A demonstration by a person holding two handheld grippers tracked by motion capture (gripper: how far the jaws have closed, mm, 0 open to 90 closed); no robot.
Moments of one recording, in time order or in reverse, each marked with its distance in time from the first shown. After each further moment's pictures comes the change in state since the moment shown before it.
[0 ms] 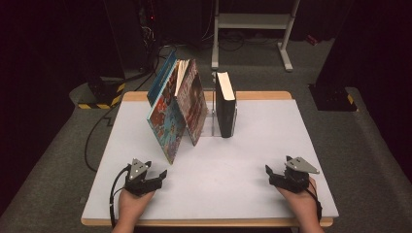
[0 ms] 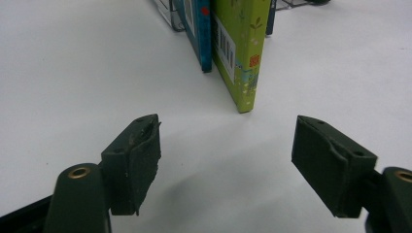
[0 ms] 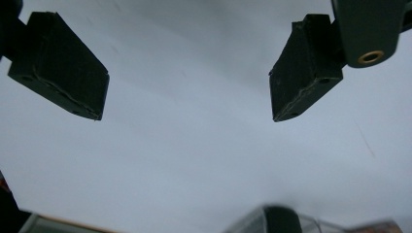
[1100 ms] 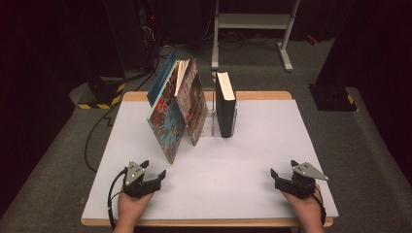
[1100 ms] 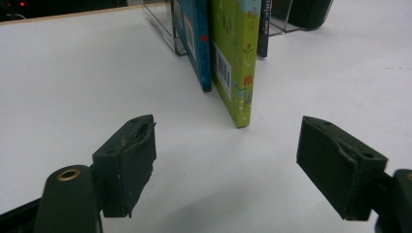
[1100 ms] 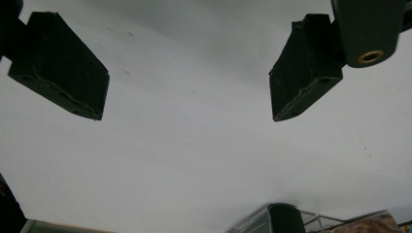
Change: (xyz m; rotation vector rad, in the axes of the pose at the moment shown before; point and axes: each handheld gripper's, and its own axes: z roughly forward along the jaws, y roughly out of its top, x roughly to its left) left arm 0.000 -0.001 -0.010 -0.099 -0.029 0.010; right arm -0.008 -0.011 -0.007 -0.052 0.024 0.055
